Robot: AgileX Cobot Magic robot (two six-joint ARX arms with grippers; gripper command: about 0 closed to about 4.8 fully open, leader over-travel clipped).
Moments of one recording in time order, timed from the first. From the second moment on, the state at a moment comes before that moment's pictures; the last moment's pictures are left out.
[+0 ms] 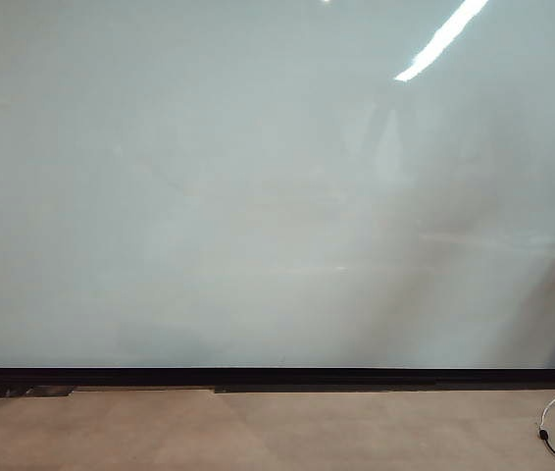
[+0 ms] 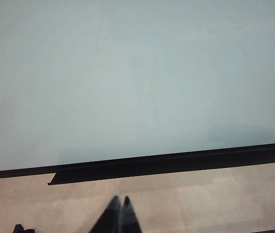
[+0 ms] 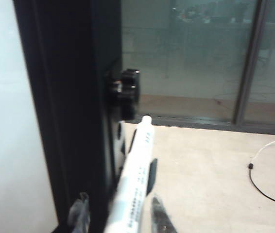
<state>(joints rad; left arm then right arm) 0.04 0.00 0.00 -0.12 0.07 0.12 -0.50 2.02 0.69 1.40 -0.67 0.00</state>
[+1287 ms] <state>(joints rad) 0.04 0.00 0.00 -0.12 0.07 0.12 -0.66 1.74 0.62 1.26 -0.55 0.05</state>
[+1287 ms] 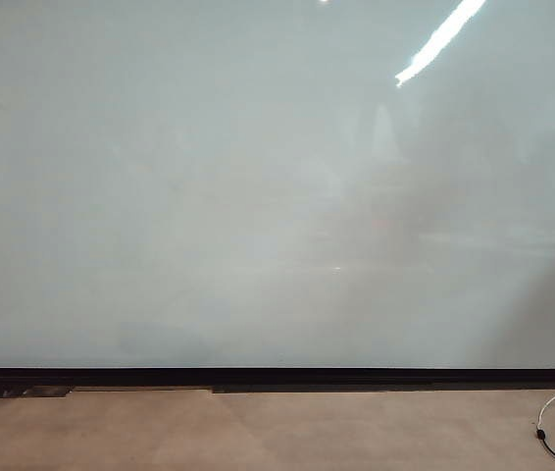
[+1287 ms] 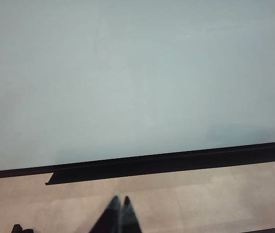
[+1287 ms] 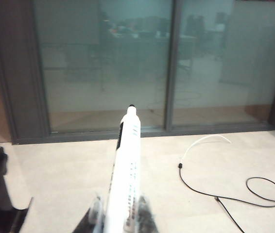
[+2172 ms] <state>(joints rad) 0.04 0.00 0.00 -0.12 0.07 0.12 -0.13 0.64 0.30 0.46 -0.25 0.05</state>
